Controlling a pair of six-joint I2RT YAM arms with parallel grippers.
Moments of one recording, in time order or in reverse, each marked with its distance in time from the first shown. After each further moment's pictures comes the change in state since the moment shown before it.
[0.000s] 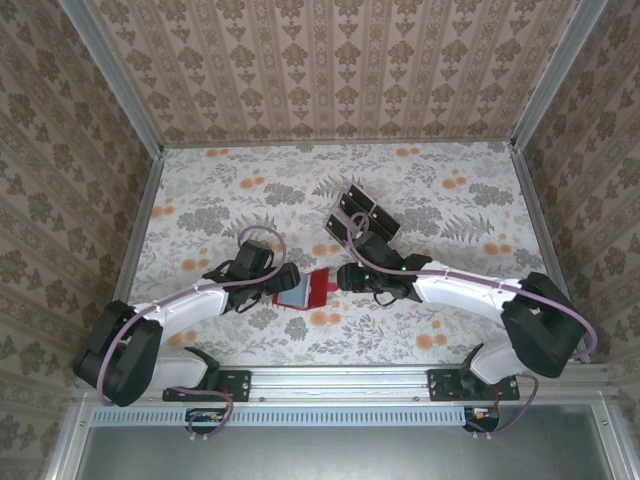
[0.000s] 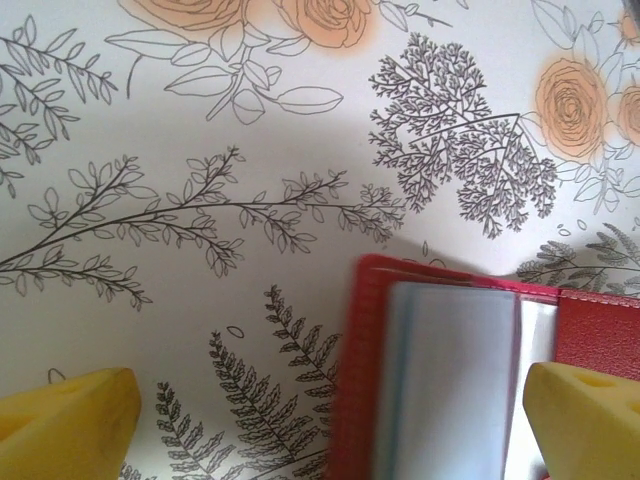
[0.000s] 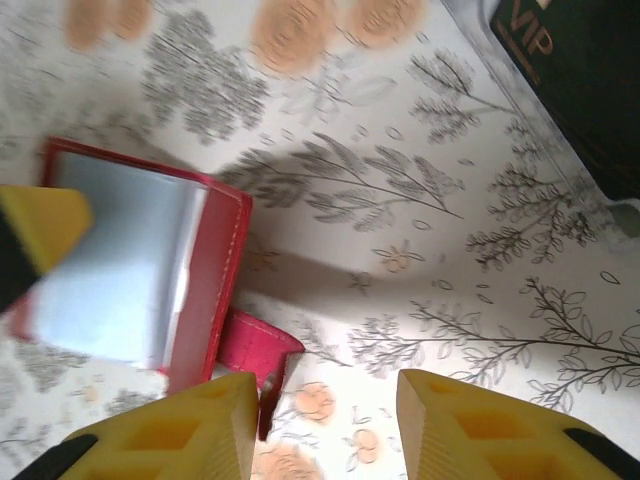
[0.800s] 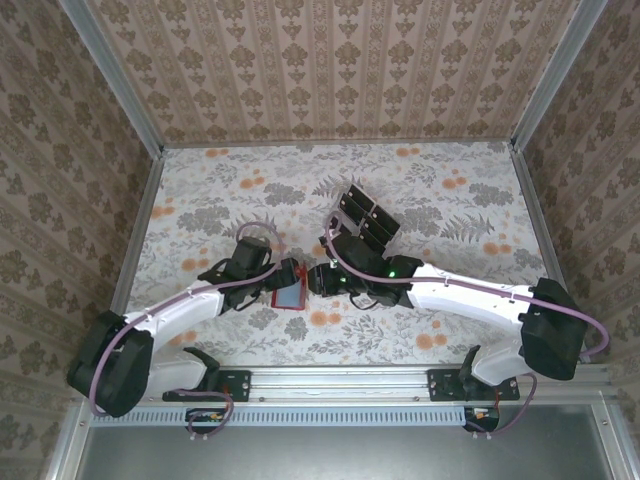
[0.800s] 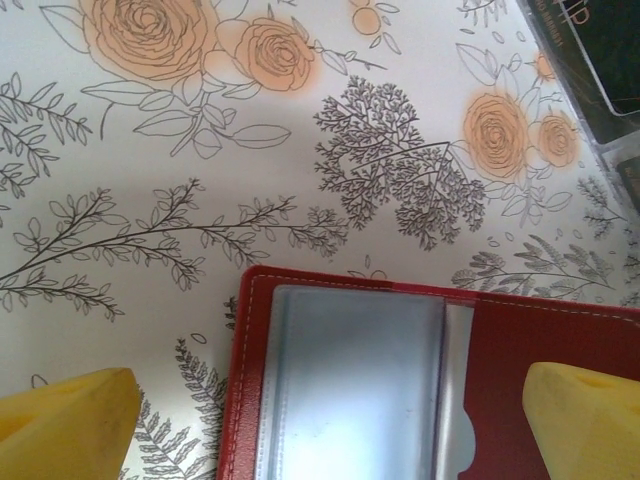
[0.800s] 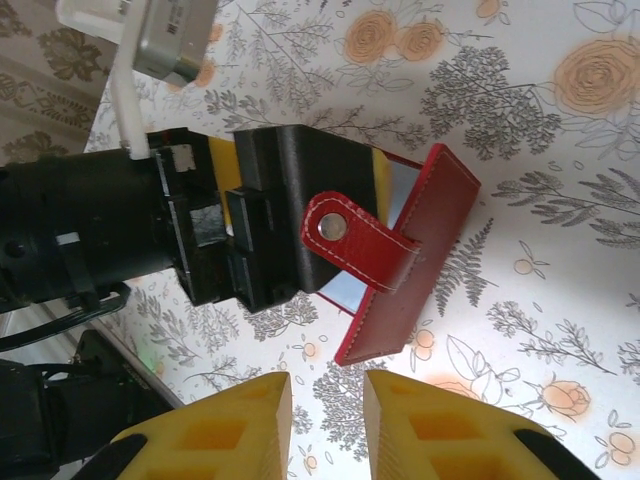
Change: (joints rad) left arm -0.005 -0.060 0.021 -0.018 0.022 0.000; right arm 0.182 -0.016 0.186 -0.042 0.016 0.033
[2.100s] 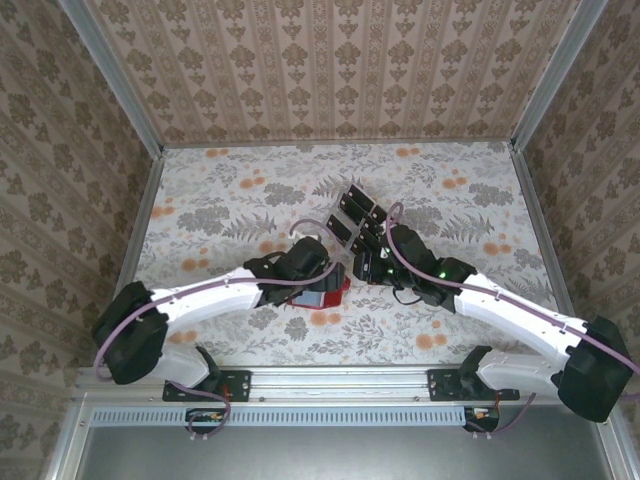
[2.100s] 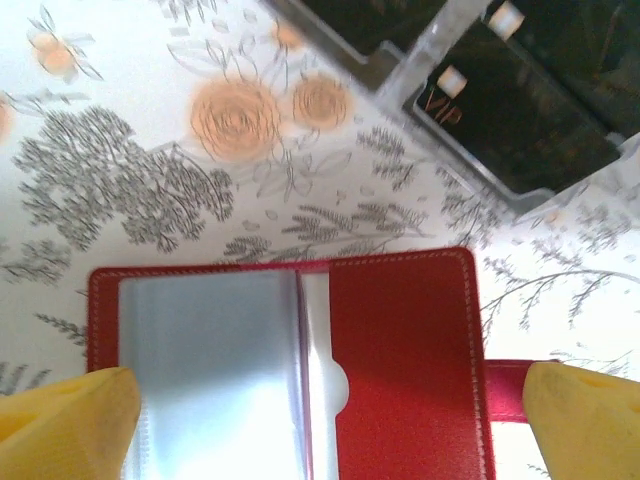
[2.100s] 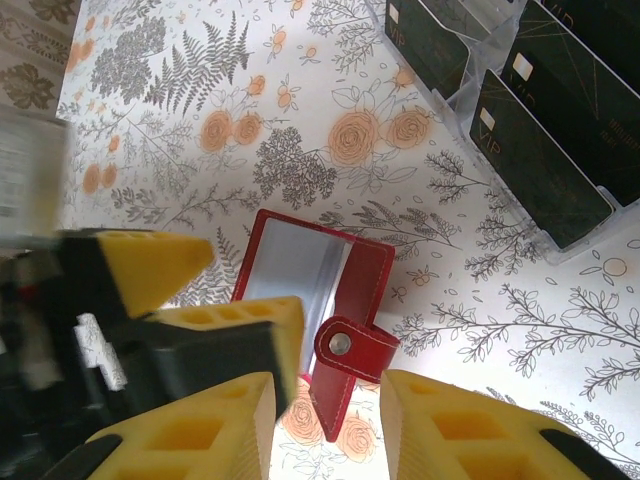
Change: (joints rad) left arm -0.373 0.175 0.302 -0.148 -0.256 -0.026; right arm -0.229 -0.270 -0.199 -0.064 -0.004 0.001
